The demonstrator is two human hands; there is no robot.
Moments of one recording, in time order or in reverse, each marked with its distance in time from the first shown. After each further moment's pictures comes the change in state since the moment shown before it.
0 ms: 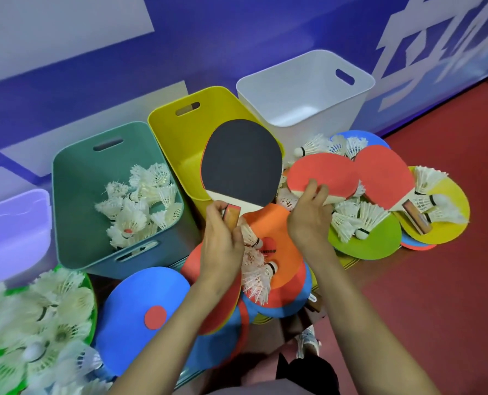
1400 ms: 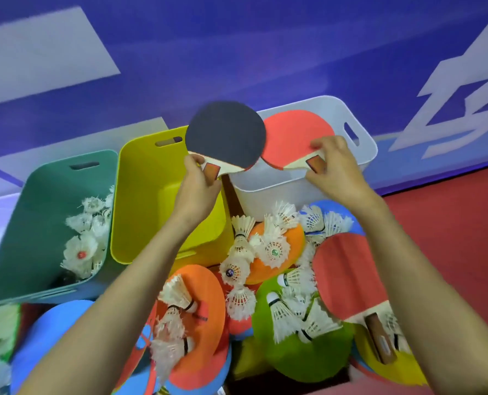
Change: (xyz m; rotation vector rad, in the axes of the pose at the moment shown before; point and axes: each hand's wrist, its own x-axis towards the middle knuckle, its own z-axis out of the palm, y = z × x) left_hand 0.213 0.094 0.091 0.173 0.170 -0.344; right_hand 0.290 0.022 -0.129 0.239 -0.185 -0.680
